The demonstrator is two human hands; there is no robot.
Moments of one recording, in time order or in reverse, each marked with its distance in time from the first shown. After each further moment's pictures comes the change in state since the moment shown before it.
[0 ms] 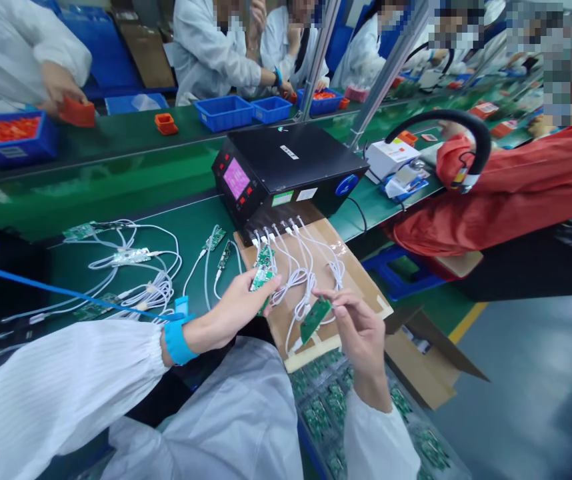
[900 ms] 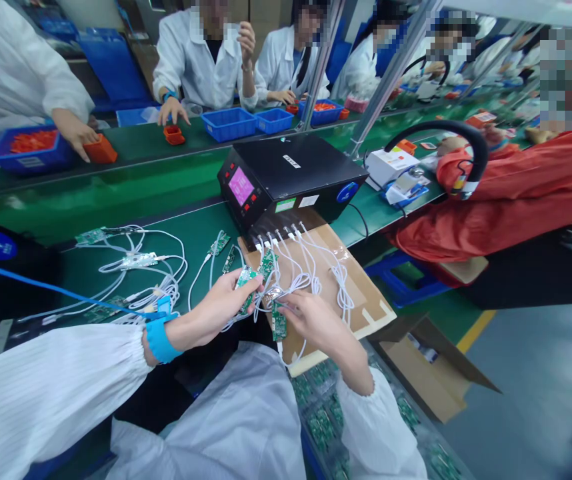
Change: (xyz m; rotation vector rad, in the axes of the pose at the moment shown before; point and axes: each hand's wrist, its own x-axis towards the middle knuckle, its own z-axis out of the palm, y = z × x) left_hand -0.006 0.004 -0.031 0.000 0.080 -0.073; right_hand 0.045 -0.009 0.046 -0.938 -0.680 0.256
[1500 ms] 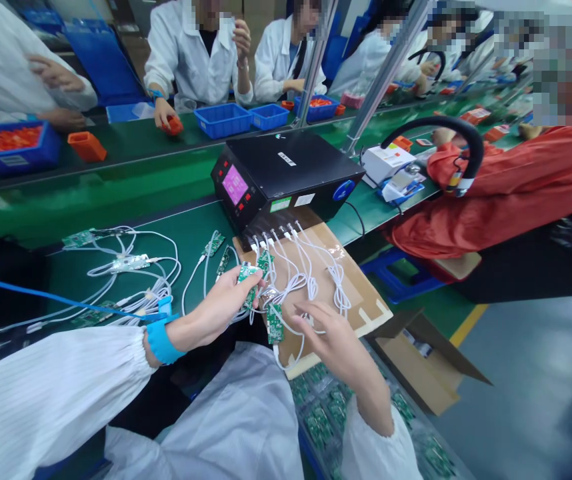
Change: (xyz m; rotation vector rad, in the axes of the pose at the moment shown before) left_hand 0.007 0.012 0.014 -0.134 0.038 -0.046; right_hand -0.047 0.022 0.009 0.196 0.313 -0.067
